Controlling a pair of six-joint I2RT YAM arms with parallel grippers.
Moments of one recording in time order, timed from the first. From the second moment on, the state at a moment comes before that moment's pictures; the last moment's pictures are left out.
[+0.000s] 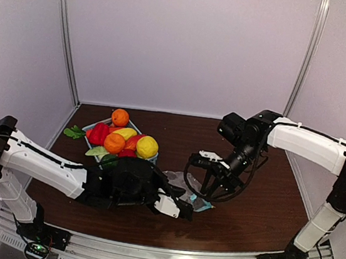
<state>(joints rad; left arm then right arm) -1.28 1.57 0.81 0.35 -0.18 1.07 0.74 1.66 1.43 -1.24 -0.80 -0.90</state>
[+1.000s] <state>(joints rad) -1.34 1.60 0.77 0.53 -0.34 1.15 0.85 1.69 1.44 -1.27 -0.80 -0.92</state>
